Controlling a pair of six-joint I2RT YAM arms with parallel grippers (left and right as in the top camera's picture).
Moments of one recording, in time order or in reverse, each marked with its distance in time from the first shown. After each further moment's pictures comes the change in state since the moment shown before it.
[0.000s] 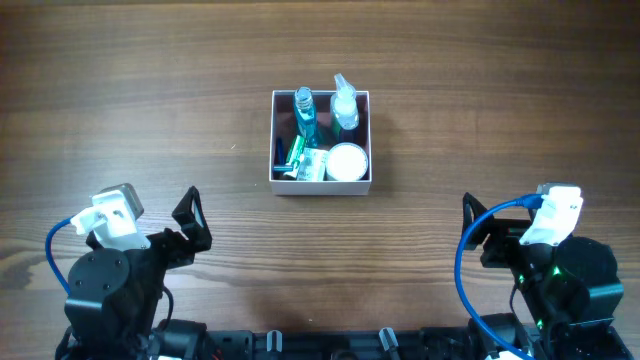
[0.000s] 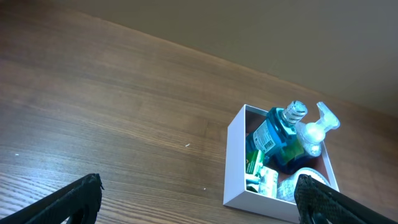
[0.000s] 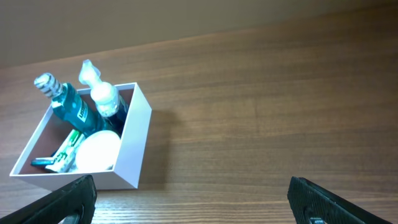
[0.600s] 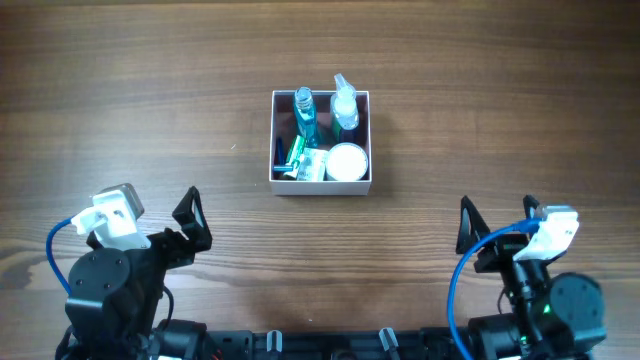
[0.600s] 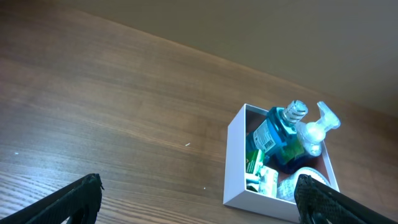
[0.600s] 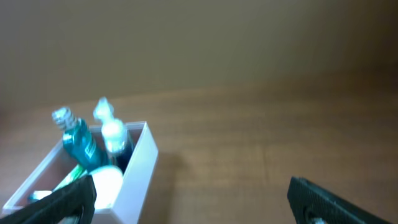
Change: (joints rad) left arm 0.000 0.000 -0.003 0.000 0.000 -0.003; right arm -0.006 -0.322 -0.315 0.313 -0.012 -0.031
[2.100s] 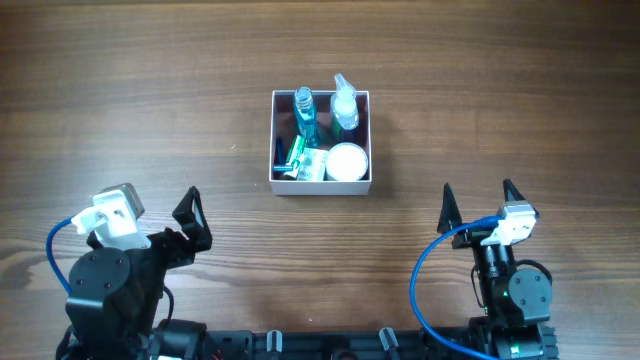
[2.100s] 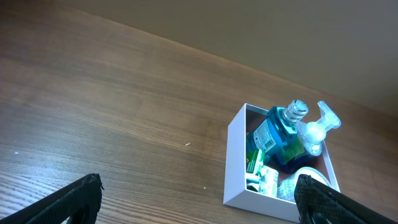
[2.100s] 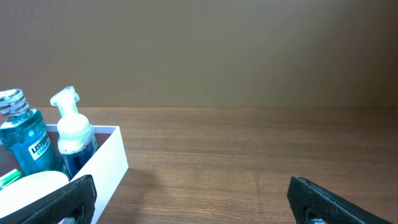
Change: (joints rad) left arm 0.000 0.001 -0.001 -0.001 0.000 0.000; right arm -0.022 -0.081 -0.472 0.548 0.000 -0.146
